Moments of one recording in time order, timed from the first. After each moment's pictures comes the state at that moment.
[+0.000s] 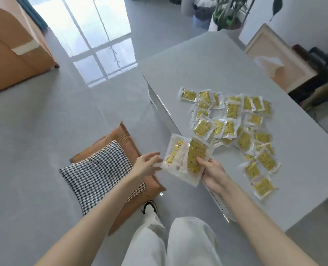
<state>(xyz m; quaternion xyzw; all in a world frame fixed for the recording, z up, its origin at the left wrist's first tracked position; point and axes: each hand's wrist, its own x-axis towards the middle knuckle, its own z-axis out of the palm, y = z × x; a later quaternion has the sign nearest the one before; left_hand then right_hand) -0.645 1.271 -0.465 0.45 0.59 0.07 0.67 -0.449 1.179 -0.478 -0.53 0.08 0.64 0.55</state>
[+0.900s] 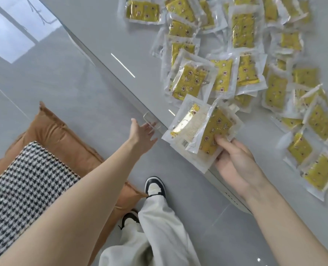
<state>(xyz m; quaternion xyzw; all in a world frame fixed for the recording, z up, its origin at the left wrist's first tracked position) -0.469 1.385 -0.876 0.09 0.59 0.05 0.80 -0.354 1.213 -0.731 -0.56 0.17 0.50 0.64</state>
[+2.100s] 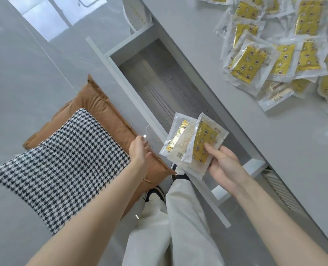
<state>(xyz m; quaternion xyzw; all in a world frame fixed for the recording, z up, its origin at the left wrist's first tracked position) -0.642 1.338 -0.832 0.14 0.72 0.15 0.66 -0.491 1.225 -0.755 -0.56 0.19 0.58 0.56</state>
